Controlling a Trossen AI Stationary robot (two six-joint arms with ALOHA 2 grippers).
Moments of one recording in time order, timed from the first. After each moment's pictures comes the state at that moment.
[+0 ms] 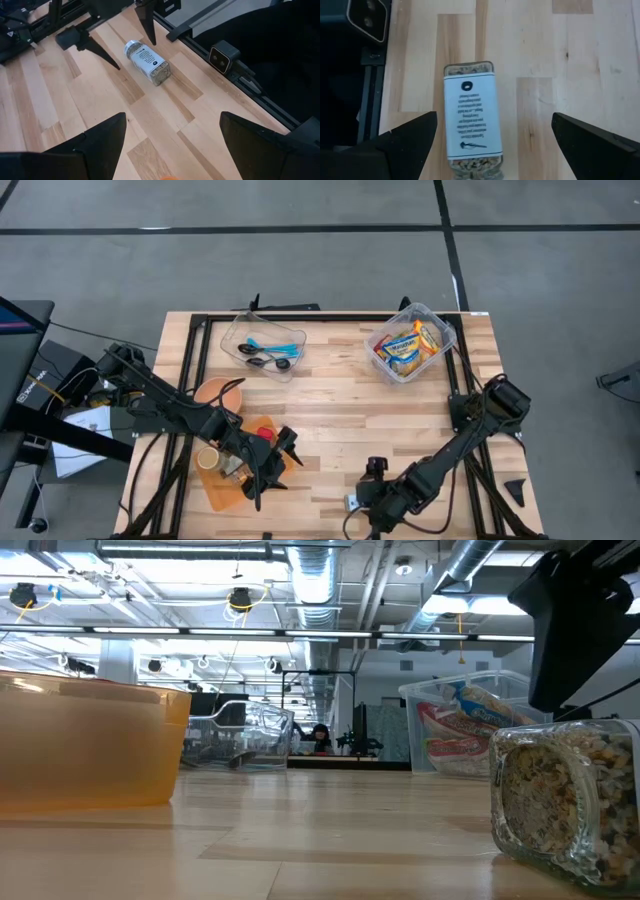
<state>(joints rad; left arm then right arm) -0.53 1.45 1.05 -0.27 -0.07 0.22 0.75 1.89 1.28 -0.54 0.32 0.67</state>
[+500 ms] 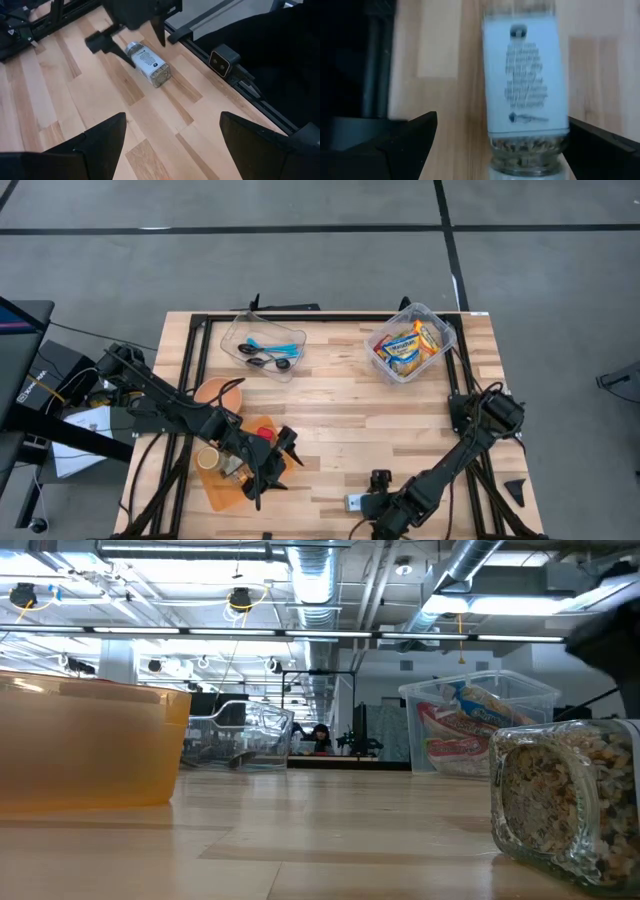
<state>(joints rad) -0.53 1.45 1.05 -0.26 -0.07 0.19 0.80 1.98 1.28 -0.49 0.28 0.72</state>
